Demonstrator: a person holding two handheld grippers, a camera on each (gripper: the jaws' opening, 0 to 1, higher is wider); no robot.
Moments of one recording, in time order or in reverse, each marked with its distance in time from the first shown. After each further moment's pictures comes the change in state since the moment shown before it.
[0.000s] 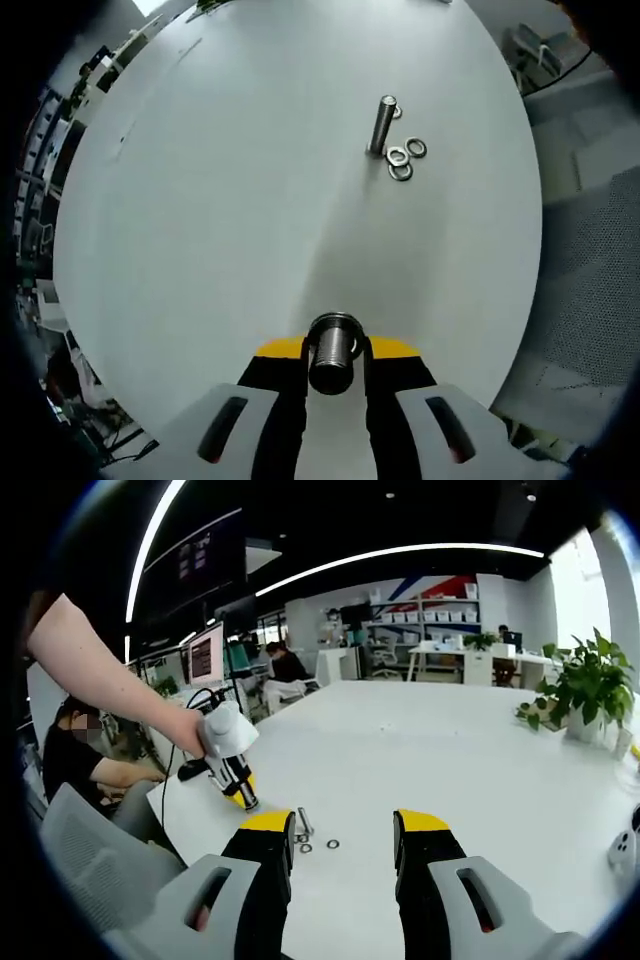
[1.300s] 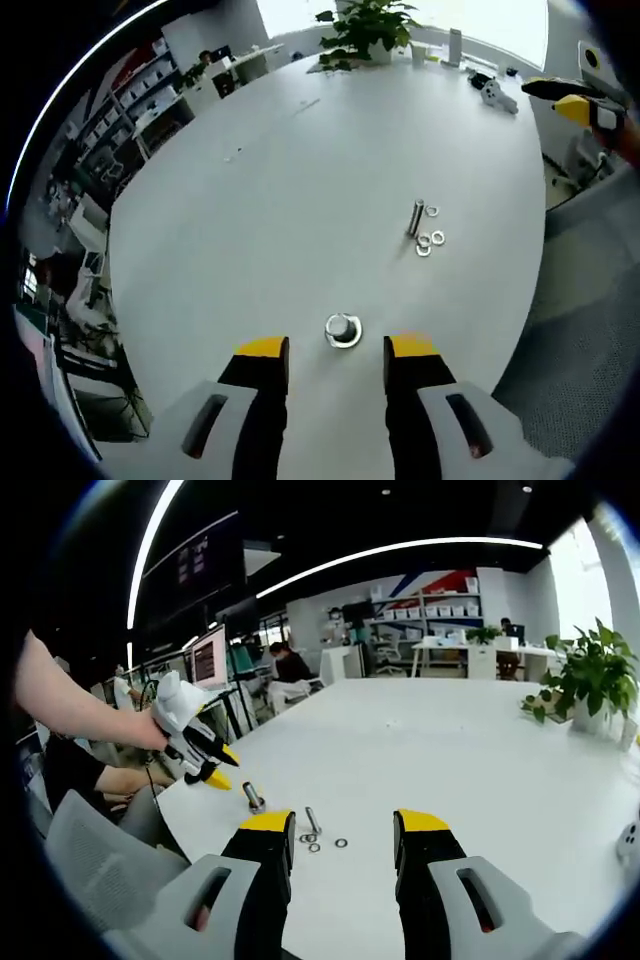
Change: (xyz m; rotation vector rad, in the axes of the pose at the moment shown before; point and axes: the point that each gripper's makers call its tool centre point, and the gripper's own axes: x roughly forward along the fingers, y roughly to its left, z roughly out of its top) left arm -0.086 -0.008 -0.014 -0.413 -0.404 0.253; right arm 0.001 0.005 -0.002 0.033 0.006 0.027
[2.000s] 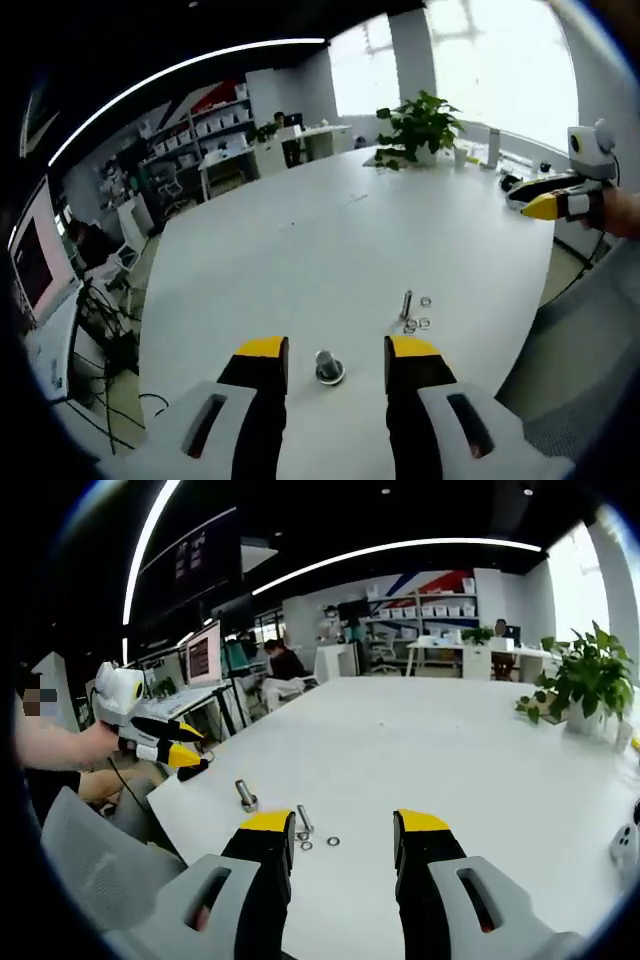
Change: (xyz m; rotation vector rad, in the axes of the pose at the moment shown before) left arm -0.064 -0.015 0.032 -0.209 -0.404 0.149; right arm 0.001 -0.008 -0.001 -0.009 0.012 -0.034
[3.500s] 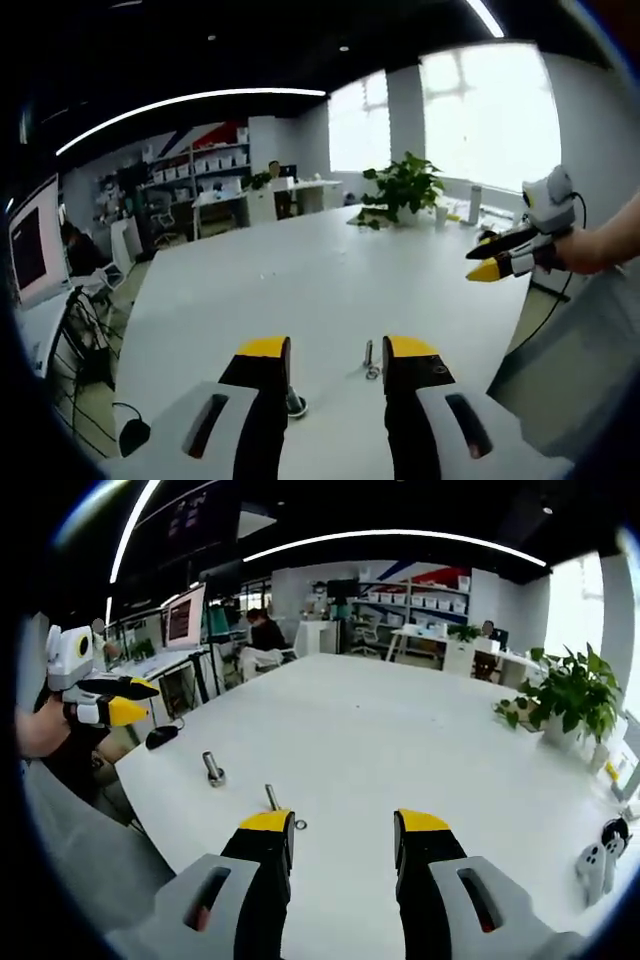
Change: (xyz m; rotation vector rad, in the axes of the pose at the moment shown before) left arm -0.027 -0.030 0.030 -0.077 -0.208 -0.077; right arm 0.012 -0.015 -0.010 -0.113 0.109 -0.126
